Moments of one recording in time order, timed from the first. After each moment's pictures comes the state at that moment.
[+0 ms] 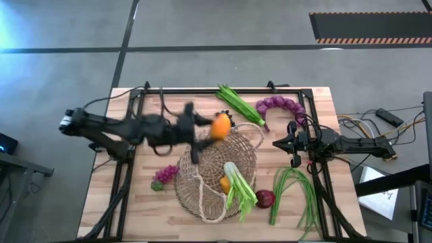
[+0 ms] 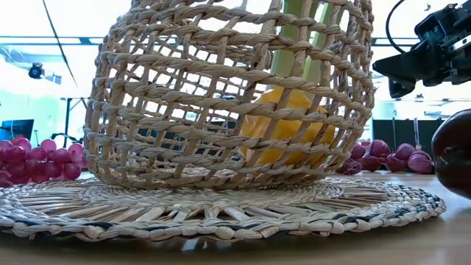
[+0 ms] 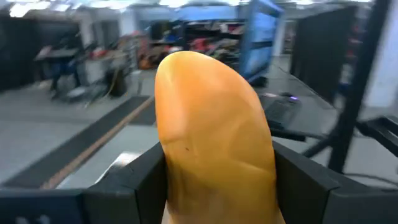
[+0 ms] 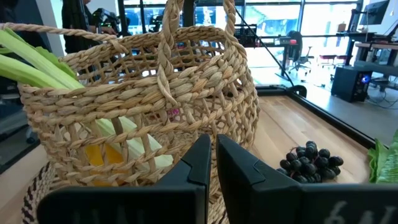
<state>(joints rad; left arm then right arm) -0.24 1.33 1.35 0.03 -0.37 0.00 0.00 0.05 0.01 0.02 0.00 0.02</state>
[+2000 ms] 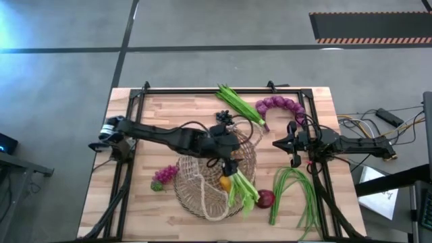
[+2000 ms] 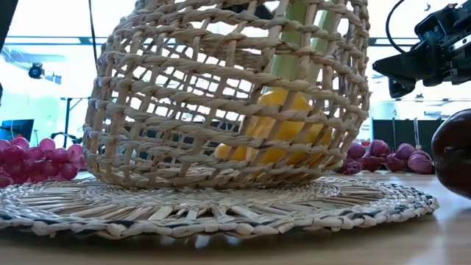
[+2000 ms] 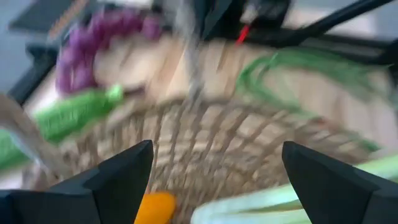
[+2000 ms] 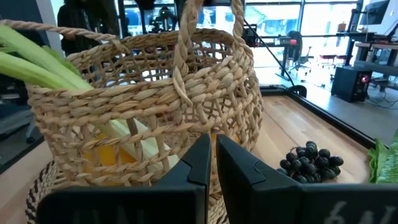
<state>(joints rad) -0.19 1.81 1.77 -0.62 -0.33 -0.28 0.00 0.05 0.01 0.02 0.00 0.02</state>
